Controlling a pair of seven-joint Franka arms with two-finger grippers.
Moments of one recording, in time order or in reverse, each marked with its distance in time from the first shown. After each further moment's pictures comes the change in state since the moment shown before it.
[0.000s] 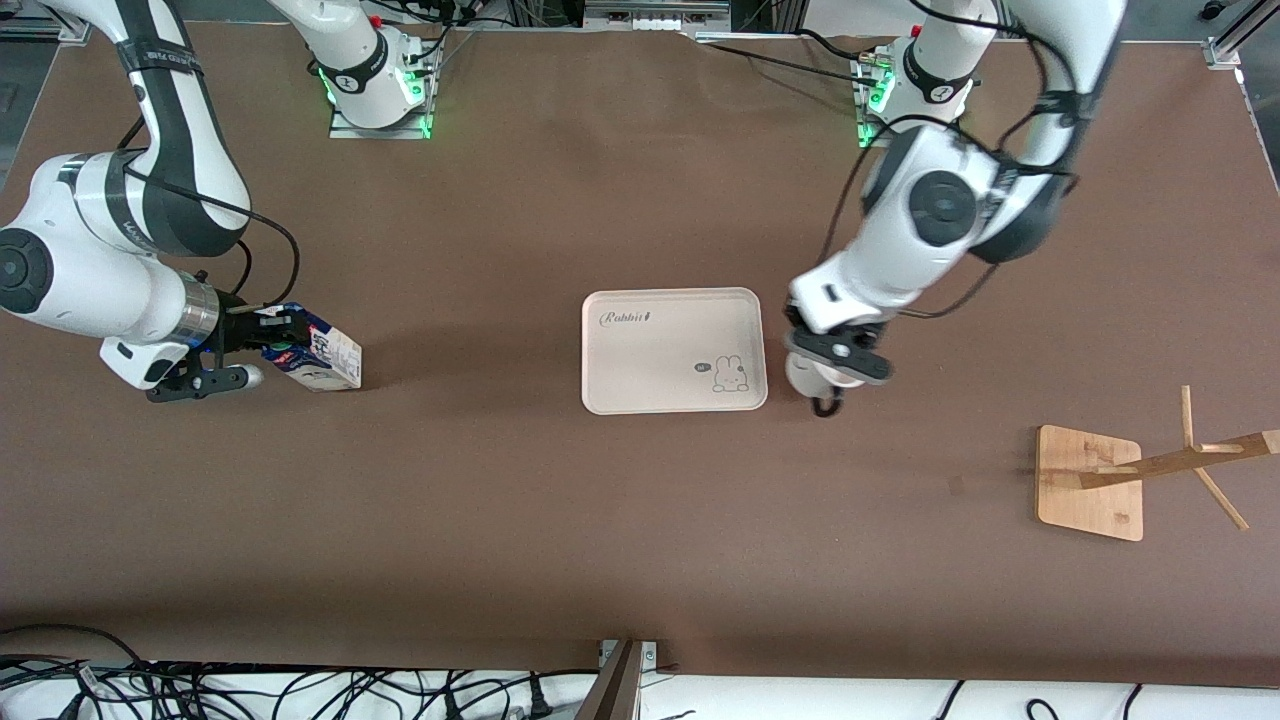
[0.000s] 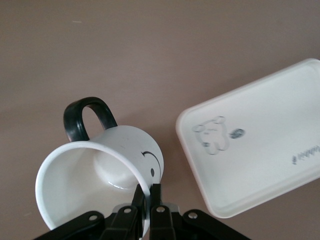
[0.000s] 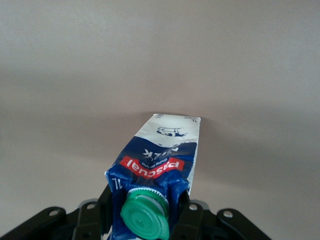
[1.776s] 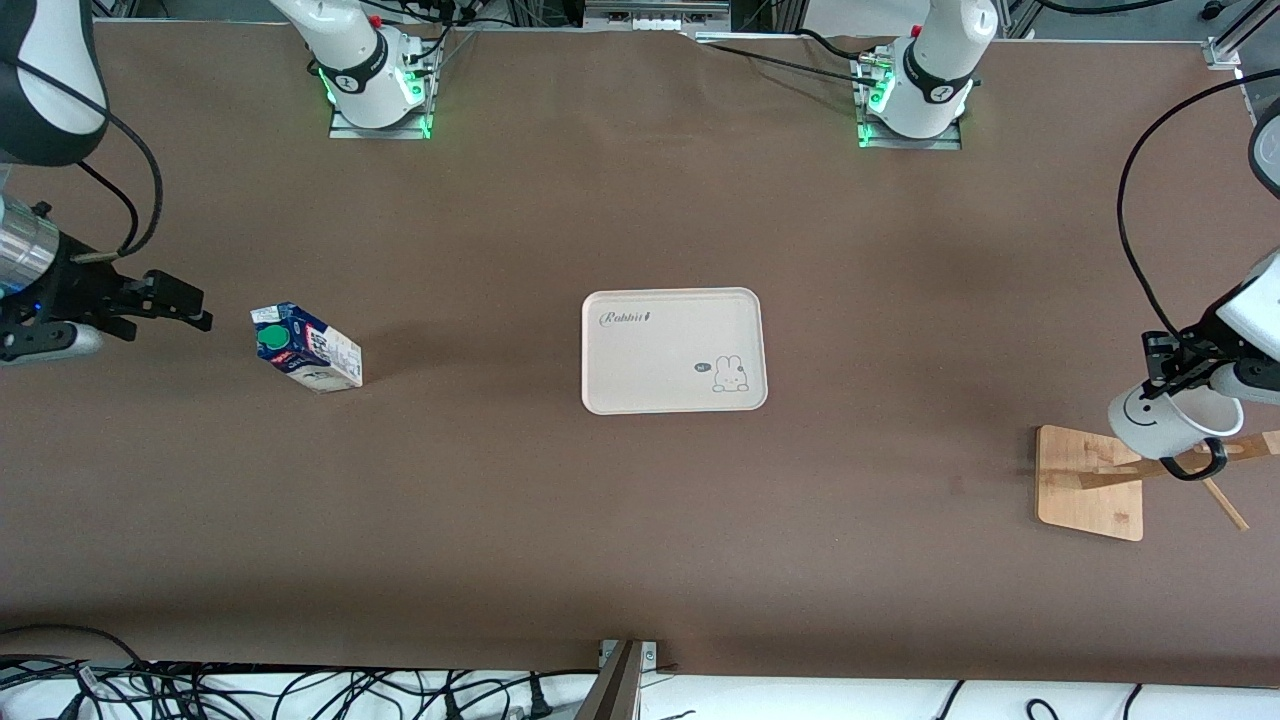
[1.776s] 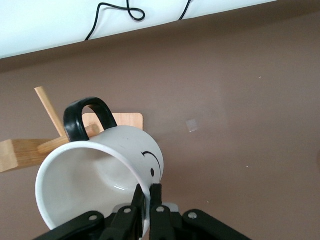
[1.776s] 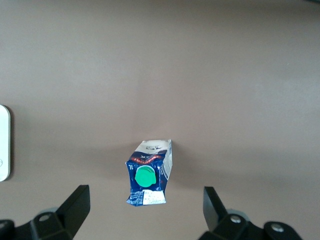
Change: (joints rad) left arm 0.151 -0.042 0.345 0.245 0.000 -0.152 0.371; right arm -0.074 -0.137 0.002 0.203 -0.002 -0.131 -0.019
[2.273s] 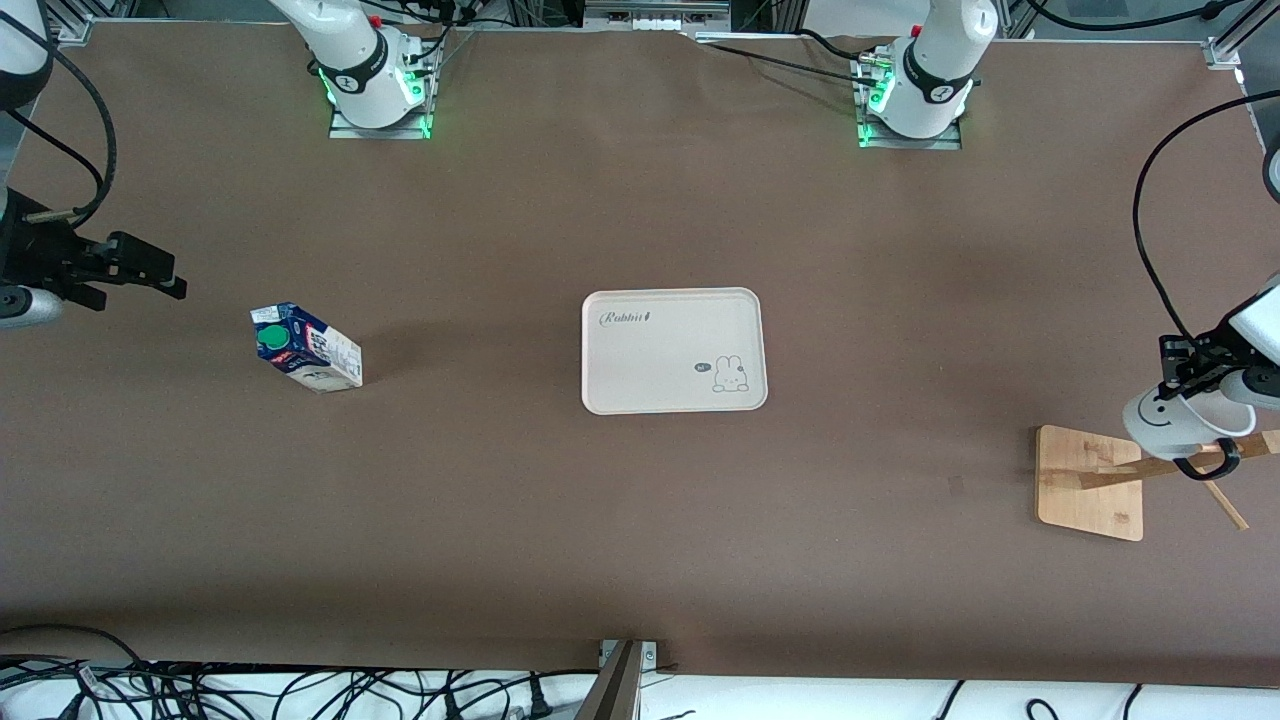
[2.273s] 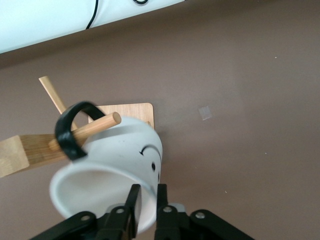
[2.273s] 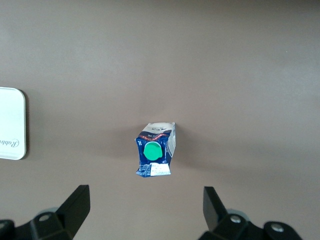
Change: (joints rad) left arm 0.014 0.036 0.023 0.000 0.000 0.000 0.094; right arm -0.001 -0.014 0.000 0.106 0.000 -0.179 0.000
